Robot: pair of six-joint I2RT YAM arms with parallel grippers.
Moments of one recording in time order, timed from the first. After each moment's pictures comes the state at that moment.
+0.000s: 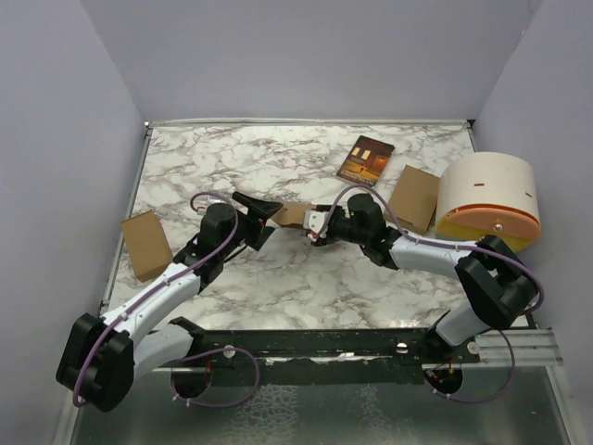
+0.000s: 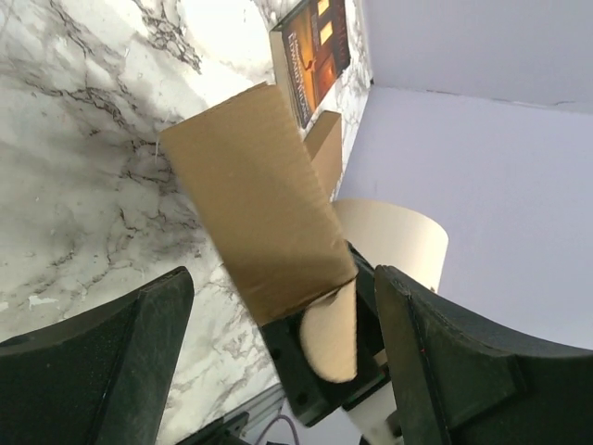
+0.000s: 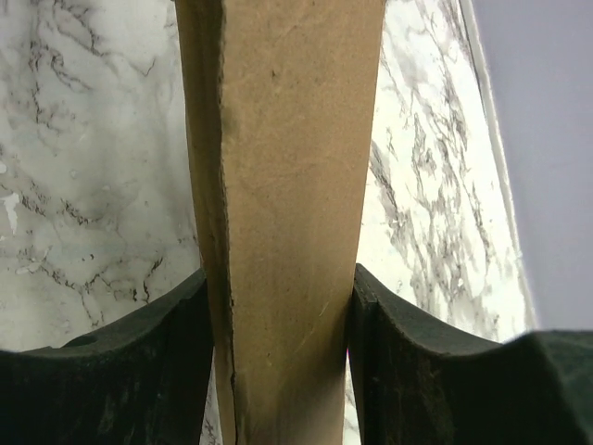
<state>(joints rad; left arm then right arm) -0.49 1.06 0.53 0.13 0.04 -1.51 0.71 1.54 0.71 0.45 -0.32 -0.87</state>
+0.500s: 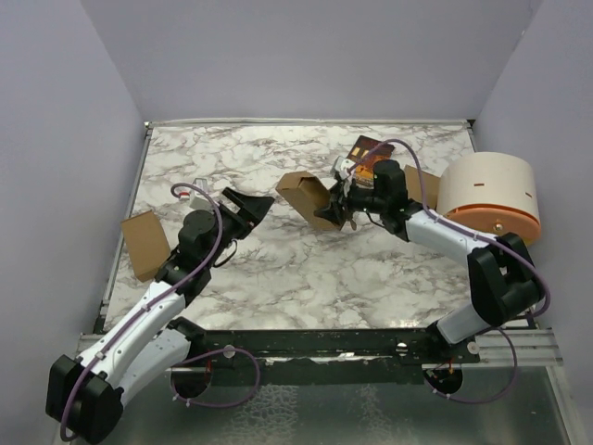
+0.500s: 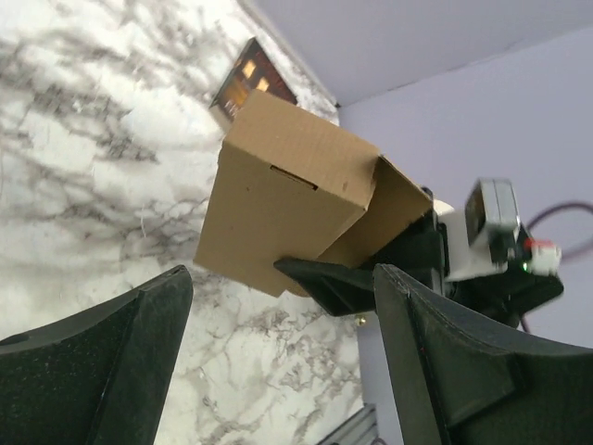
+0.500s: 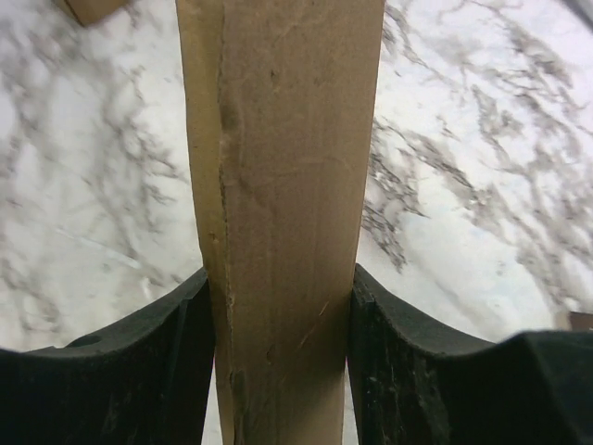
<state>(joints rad) -0.49 0.84 0.54 0.09 -0.04 -1.16 0.49 1.53 0.88 0.28 -0.66 -0.33</state>
